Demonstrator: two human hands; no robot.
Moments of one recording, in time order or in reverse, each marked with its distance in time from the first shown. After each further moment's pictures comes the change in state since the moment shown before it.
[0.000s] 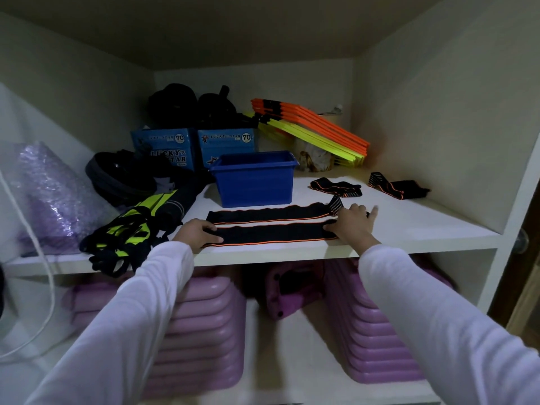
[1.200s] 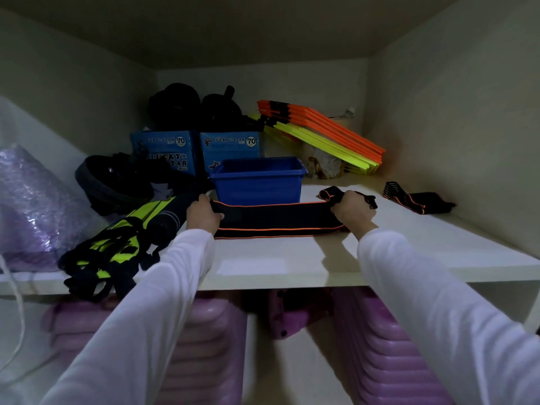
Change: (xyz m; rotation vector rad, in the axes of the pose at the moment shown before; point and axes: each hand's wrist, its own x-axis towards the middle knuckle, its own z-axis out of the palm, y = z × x) left_hand 0.065 0.045 0.004 0.066 0.339 -0.020; right_hand 0.071 -0.036 -0.020 0.469 -0.001 0.195
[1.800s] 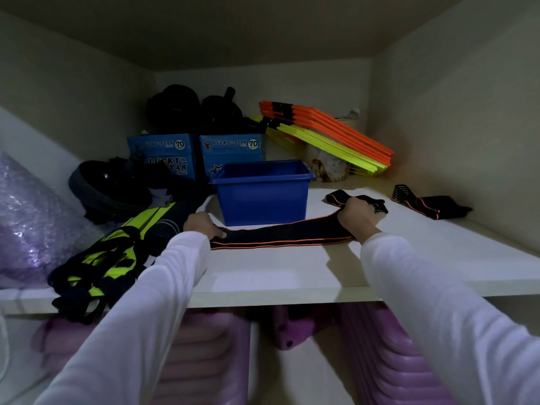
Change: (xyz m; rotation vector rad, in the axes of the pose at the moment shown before) left_hand 0.030 -0.016 0.005 0.117 -0.247 -0.135; right_hand 0.022 -0.005 0.025 -0.195 0.002 0.011
